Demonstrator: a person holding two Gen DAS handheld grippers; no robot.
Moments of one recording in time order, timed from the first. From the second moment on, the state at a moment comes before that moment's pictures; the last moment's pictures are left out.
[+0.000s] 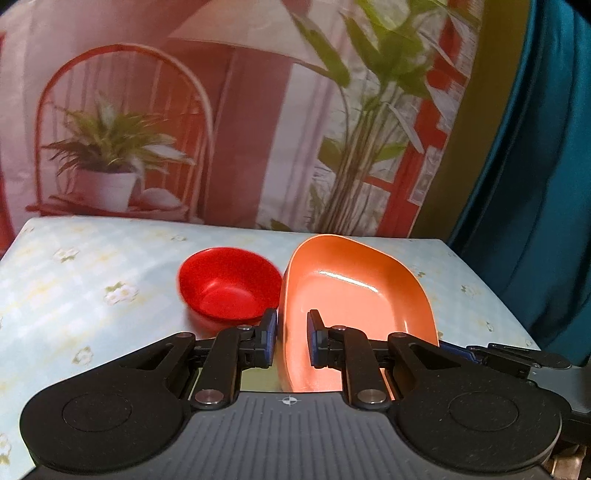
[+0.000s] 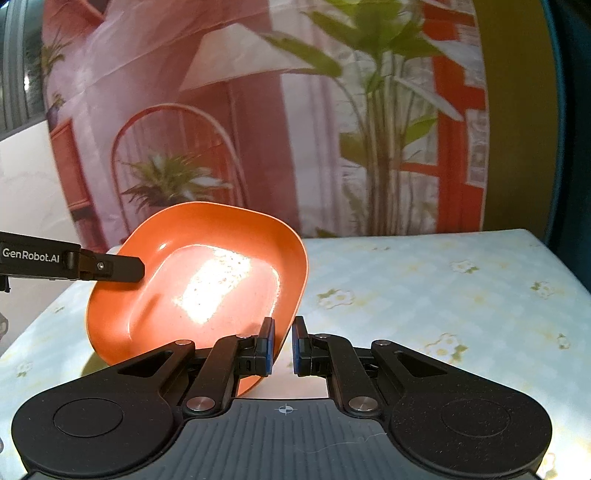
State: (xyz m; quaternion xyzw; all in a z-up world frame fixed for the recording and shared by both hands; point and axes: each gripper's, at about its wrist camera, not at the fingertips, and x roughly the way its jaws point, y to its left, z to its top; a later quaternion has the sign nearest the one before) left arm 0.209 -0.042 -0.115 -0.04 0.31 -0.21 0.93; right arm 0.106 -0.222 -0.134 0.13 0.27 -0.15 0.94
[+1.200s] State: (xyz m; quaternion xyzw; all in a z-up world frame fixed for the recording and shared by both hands) left arm 0.193 0.009 -0.146 -0.08 0.35 -0.16 0.92; right arm 0.132 -0.170 -0.151 0.09 0.32 -0.09 0.94
